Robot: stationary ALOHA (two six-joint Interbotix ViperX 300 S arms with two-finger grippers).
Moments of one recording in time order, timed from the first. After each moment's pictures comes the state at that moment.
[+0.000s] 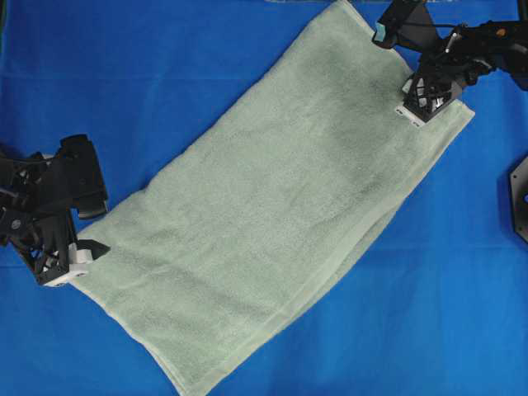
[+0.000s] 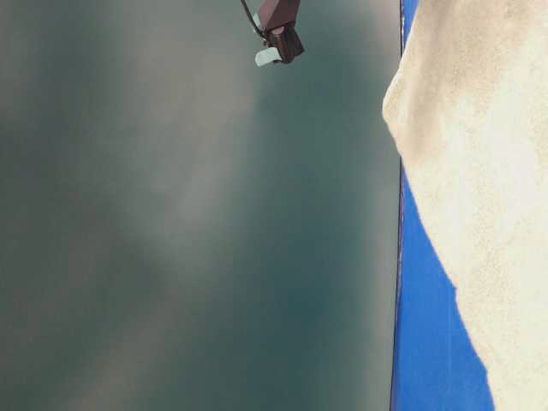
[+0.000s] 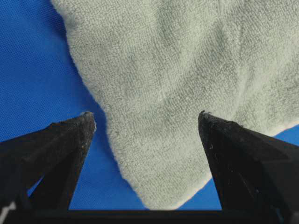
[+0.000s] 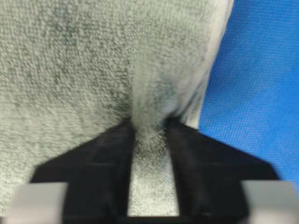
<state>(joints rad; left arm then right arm) -0.34 -0.49 0.94 0.25 0.72 -0.85 -0.62 -0.04 0.84 -0.20 0.52 0.20</state>
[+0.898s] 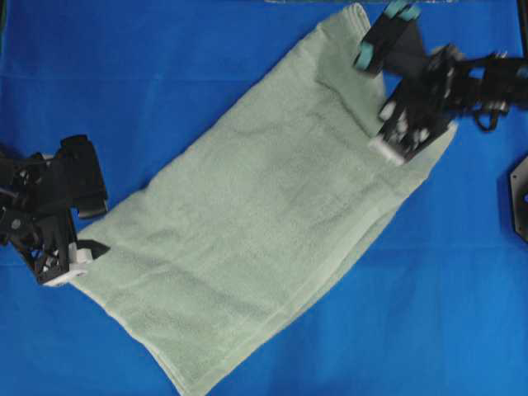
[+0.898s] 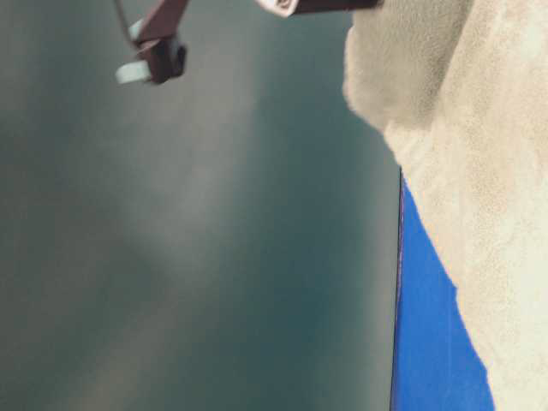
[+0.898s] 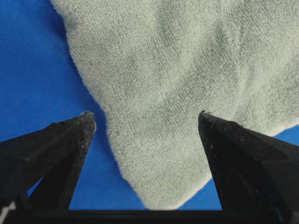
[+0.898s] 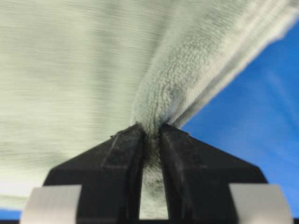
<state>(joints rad) -0.34 -0.49 0.94 0.25 0.72 -0.85 -0.20 -0.25 0.69 -0.21 0.70 0.53</state>
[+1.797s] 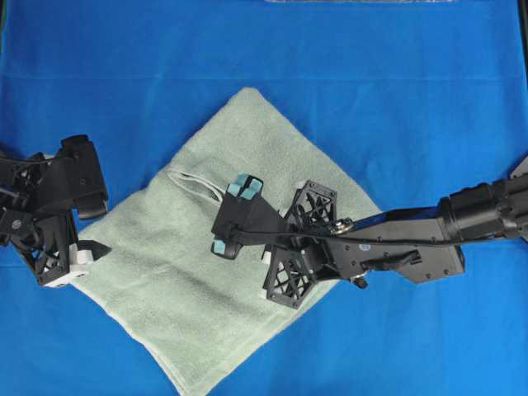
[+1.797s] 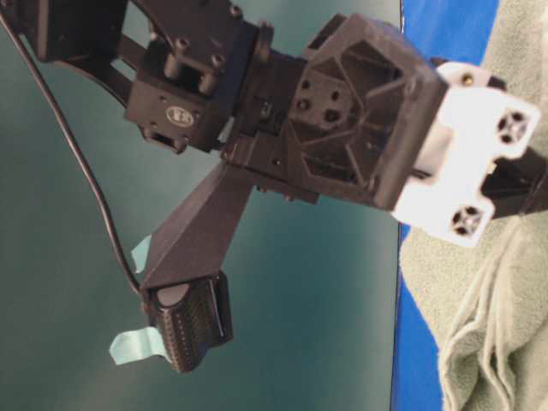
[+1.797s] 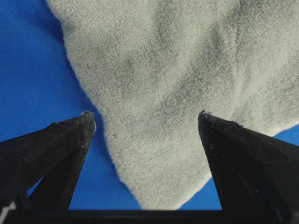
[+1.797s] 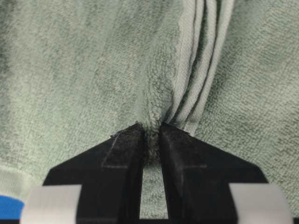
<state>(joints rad) -0.34 -0.49 0.94 0.25 0.71 -0.84 0.23 0.25 0.21 -0.34 0.76 0.80</state>
